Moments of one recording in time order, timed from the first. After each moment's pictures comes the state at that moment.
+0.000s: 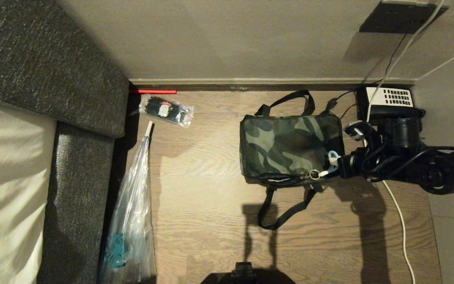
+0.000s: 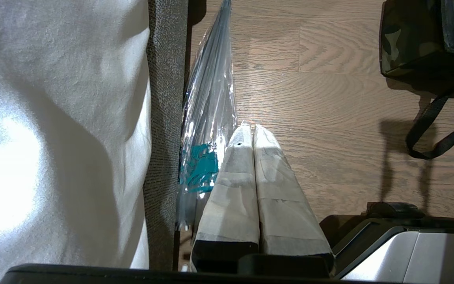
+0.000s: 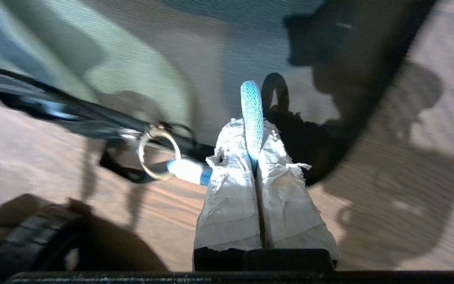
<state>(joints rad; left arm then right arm) 0.00 0.00 0.00 0.00 0.00 0.00 0.07 1.94 -0.95 -0.50 0.22 -0.21</state>
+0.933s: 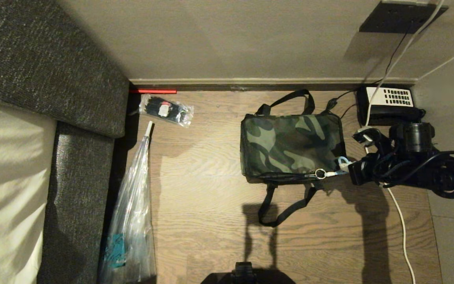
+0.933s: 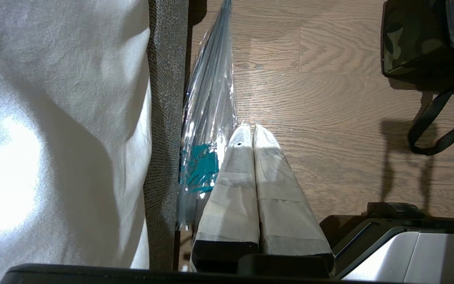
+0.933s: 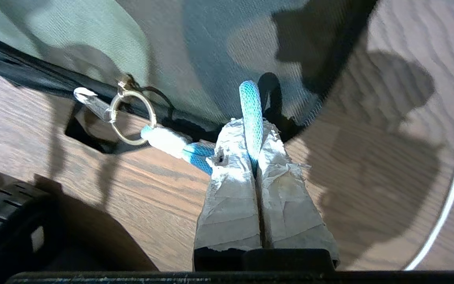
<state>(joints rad) 0.00 0.00 0.00 0.00 0.00 0.00 0.00 1.93 -0.90 -0.50 0.22 -0.30</state>
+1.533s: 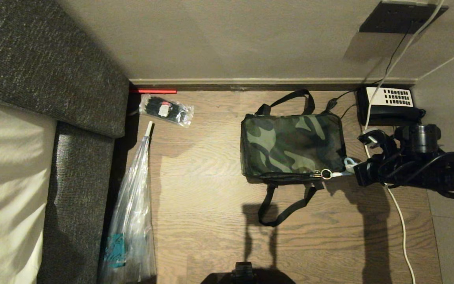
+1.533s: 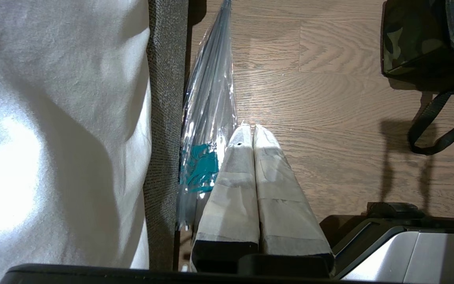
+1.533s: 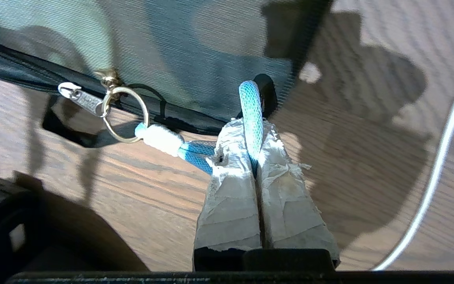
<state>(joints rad) 0.00 0.00 0.00 0.00 0.00 0.00 -0.05 1.94 -0.90 -0.50 0.22 -0.33</state>
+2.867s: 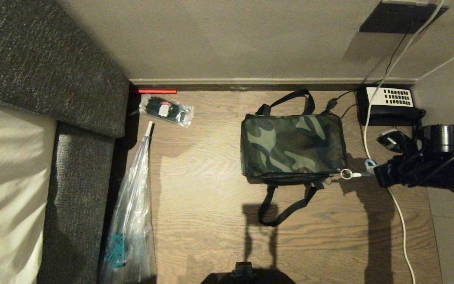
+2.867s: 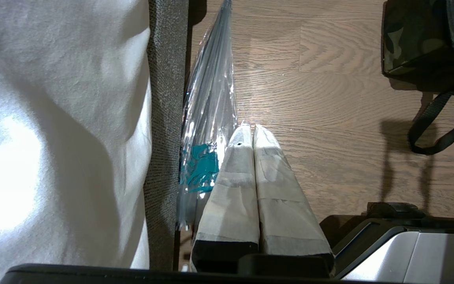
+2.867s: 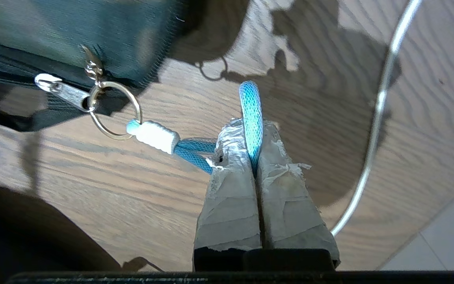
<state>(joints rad) 0.00 0.00 0.00 0.00 0.00 0.00 -0.18 1.93 -0.91 -0.44 0.22 -0.42</state>
